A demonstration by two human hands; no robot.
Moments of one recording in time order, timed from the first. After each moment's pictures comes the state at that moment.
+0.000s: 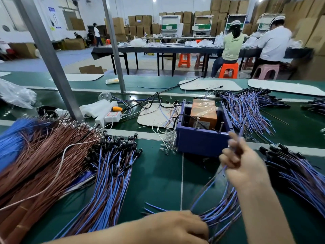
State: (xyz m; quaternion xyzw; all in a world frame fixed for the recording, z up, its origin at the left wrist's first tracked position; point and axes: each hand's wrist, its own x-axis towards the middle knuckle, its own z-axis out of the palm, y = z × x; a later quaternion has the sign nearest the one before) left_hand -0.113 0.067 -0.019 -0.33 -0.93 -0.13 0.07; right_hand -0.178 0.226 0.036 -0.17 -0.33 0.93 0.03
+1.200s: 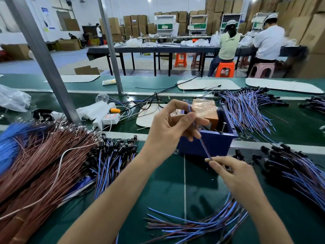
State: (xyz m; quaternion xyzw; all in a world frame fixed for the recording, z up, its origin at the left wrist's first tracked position) left_hand -0.187 0.051 0.076 -0.27 -0.60 -0.75 0.09; right_hand -0.160 0.235 -0.005 0.06 -0.86 0.50 0.11
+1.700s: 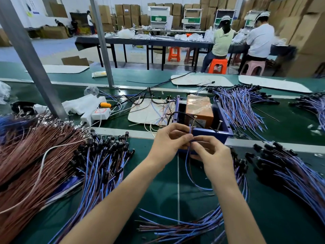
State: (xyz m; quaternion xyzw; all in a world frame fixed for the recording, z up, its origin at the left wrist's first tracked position) left_hand -0.230 0.064 0.009 -0.12 -0.66 -0.74 0.02; right_hand -0.193 0.190 0.001 -0.03 -0.71 0.69 0.13
